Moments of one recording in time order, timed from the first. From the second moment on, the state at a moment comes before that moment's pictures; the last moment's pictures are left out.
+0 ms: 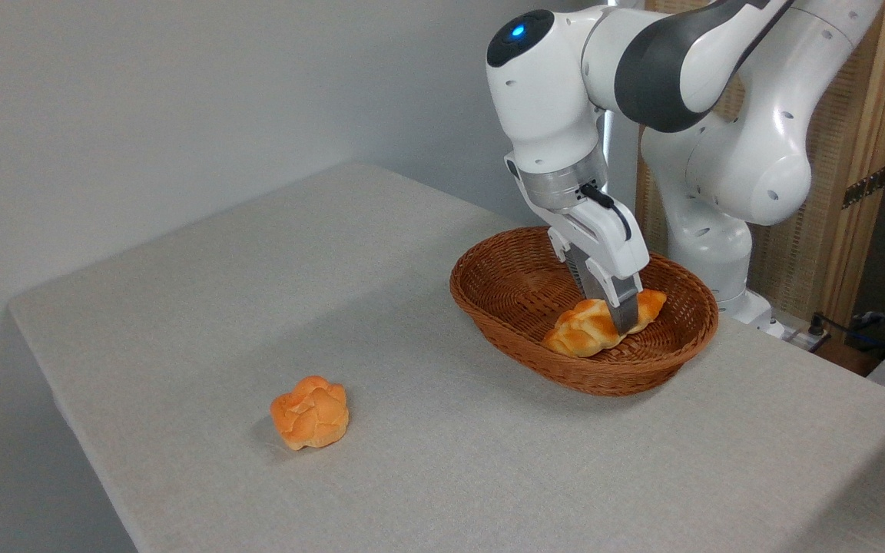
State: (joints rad) arm -0.26 -0.73 0.24 -2.71 0.21 1.72 0.90
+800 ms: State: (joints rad) arm -0.34 -0.74 0.24 -2.53 0.17 1.61 0.90
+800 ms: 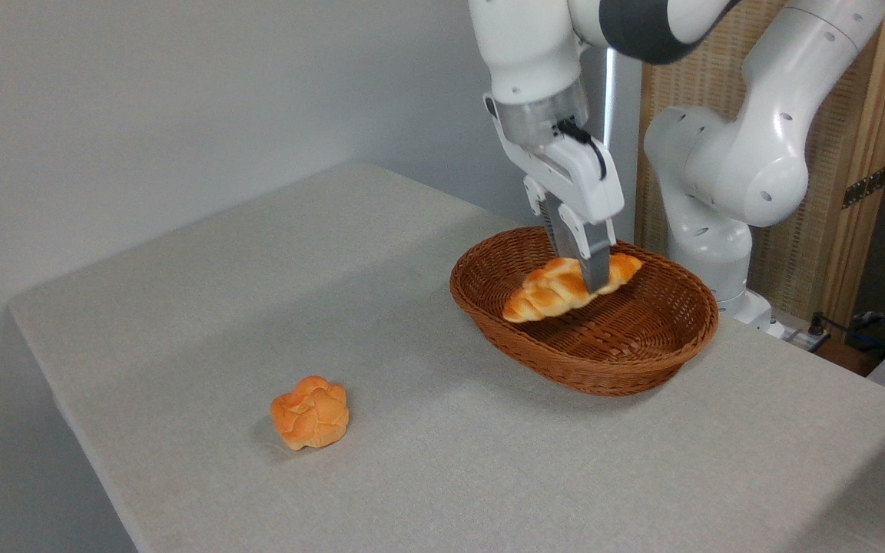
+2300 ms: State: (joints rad) arm -0.42 -0.02 0.39 -2.01 0.08 2.10 0.90
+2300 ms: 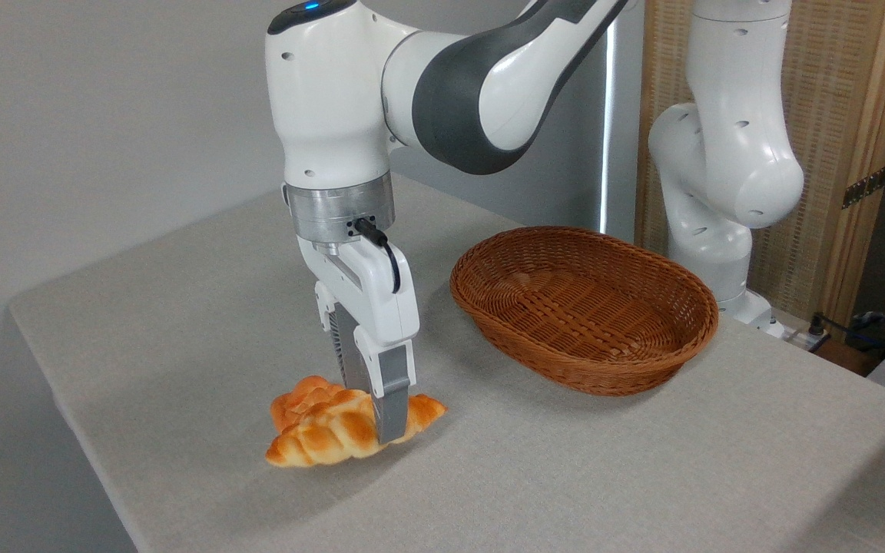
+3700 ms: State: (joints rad) arm -0.20 -0.03 0.10 -1.56 -0.05 1.53 0.58
